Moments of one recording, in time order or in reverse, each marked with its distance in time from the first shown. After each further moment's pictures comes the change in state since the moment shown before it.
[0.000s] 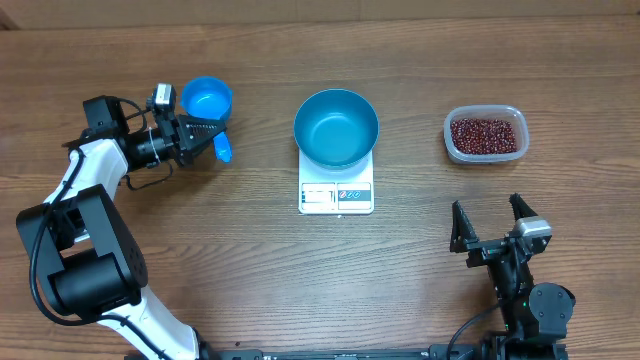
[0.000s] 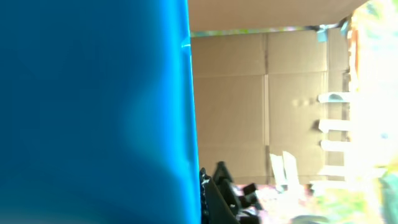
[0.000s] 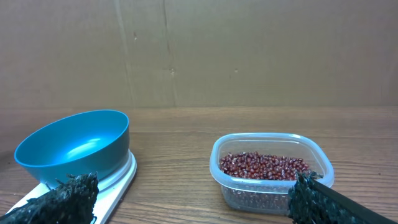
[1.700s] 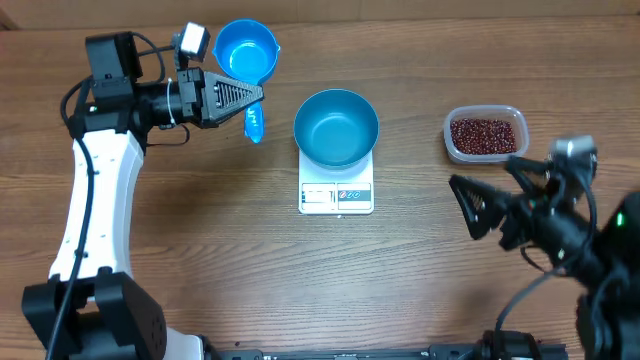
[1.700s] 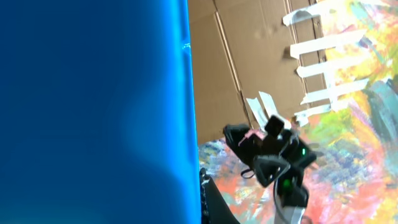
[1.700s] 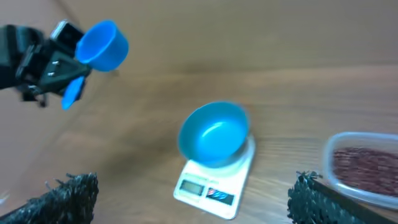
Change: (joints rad) left arm -0.209 -0.300 0.194 -0.014 0.060 -0.201; right arm -0.001 0.760 1.134 -0.807 -0.415 0.063
